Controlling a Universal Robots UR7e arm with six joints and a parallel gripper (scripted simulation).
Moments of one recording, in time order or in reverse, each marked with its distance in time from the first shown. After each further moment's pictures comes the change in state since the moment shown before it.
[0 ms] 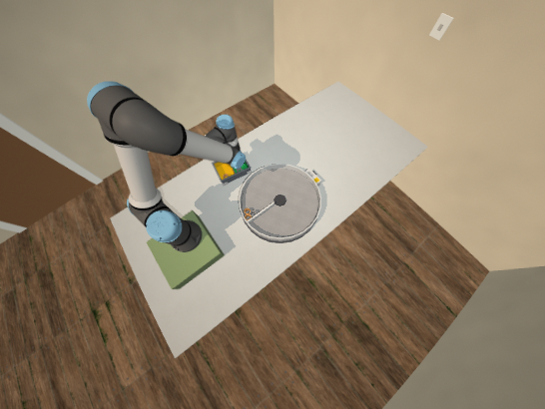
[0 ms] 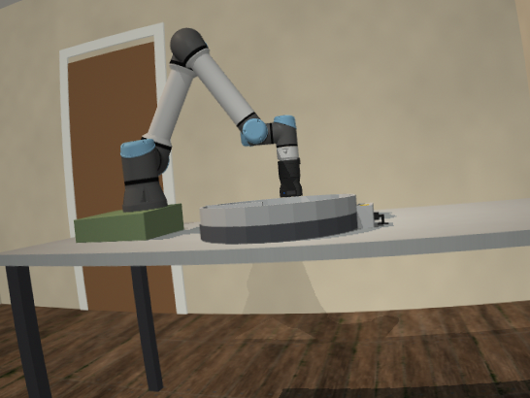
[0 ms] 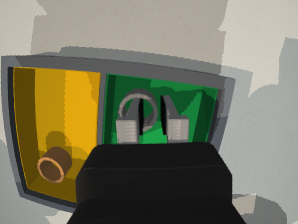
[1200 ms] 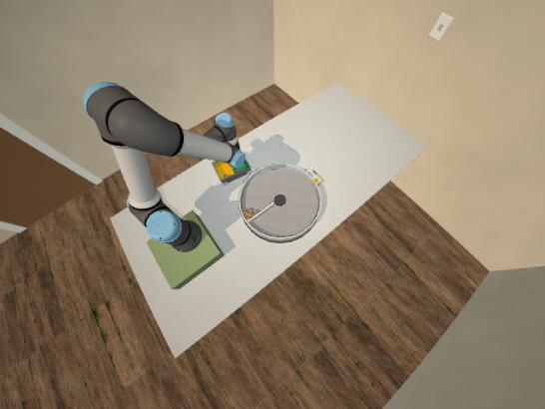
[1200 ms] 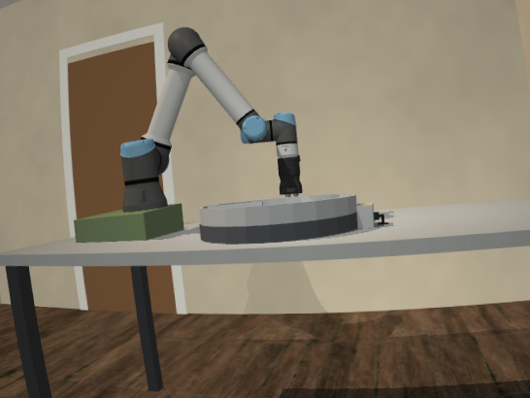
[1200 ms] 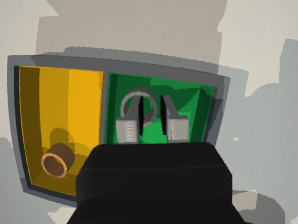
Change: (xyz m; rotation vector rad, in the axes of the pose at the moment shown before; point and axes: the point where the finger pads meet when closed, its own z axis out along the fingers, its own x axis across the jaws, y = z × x) arm 0.000 0.000 -0.009 0.000 0.000 0.000
